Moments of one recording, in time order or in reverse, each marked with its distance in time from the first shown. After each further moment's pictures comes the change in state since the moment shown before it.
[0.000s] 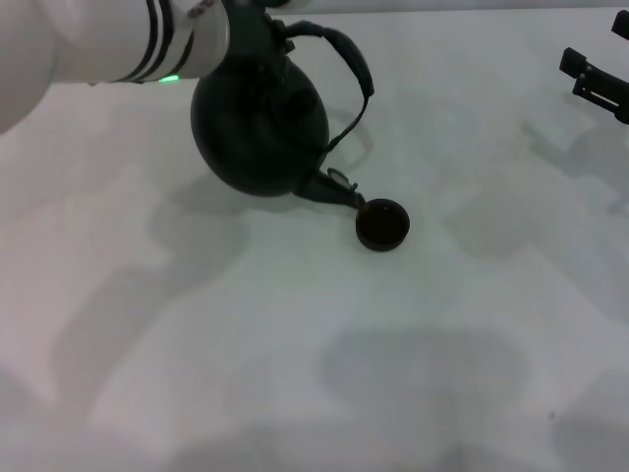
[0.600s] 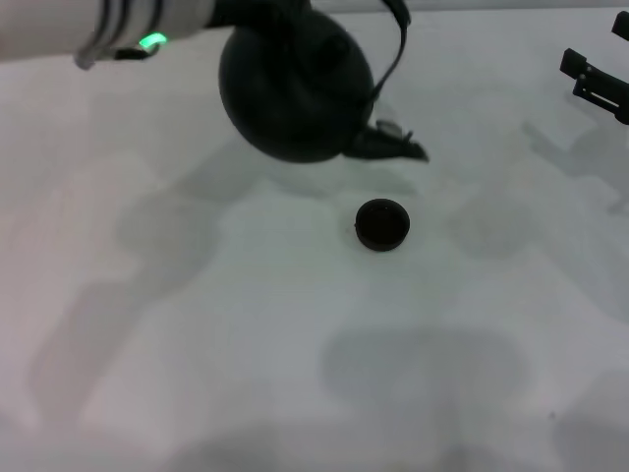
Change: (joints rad) left arm 0.081 0.002 -0.084 0.118 -0.171 -0.061 -0.034; right arm 0.001 -0.001 0.000 -0.003 -0.002 -0.003 -0.001
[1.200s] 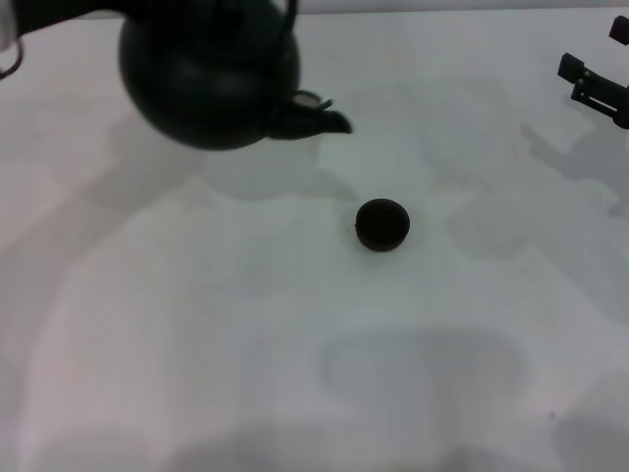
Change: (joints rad) left arm 0.283 0.003 -0.345 -0.002 -0.705 -0.004 0.548; right arm -0.003 -0.002 -0.008 0.000 -0.003 0.000 0.007
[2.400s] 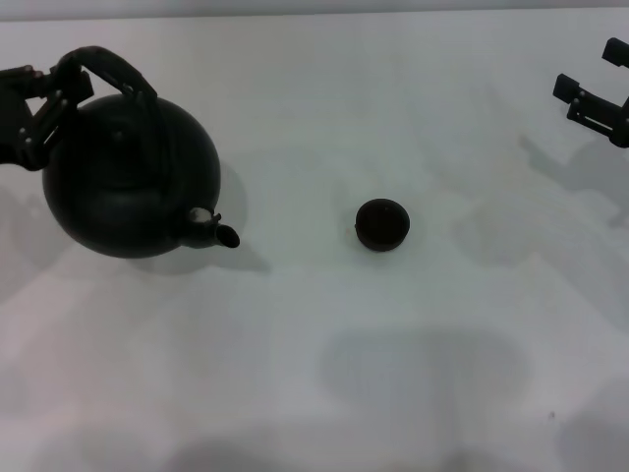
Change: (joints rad) left arm -0.009 0.001 -0.485 -0.773 -0.490 0.474 0.797; right arm -0.013 0.000 -0.002 -0.014 -0.025 0.015 0.025
